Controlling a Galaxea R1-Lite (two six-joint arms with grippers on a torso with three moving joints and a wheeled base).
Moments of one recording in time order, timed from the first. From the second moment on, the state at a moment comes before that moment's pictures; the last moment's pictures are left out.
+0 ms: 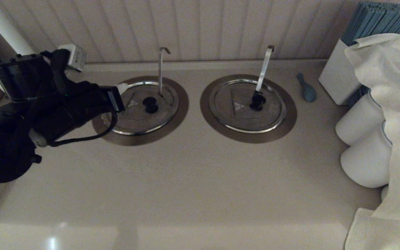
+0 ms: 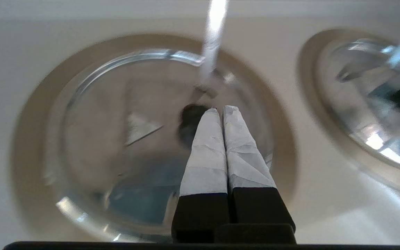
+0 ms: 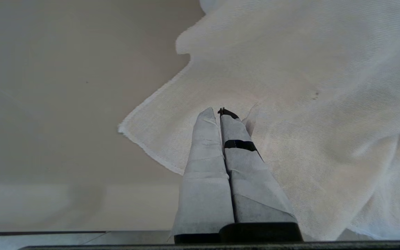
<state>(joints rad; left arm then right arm) -0.23 1.65 -0.97 -0.75 -0.10 -0.08 0.00 0.00 0.00 0.01 0.02 -0.02</state>
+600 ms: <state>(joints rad) -0.27 1.73 -0.97 -0.78 -0.04 -0.07 0.00 0.00 0.00 0.01 0.02 -0.02</state>
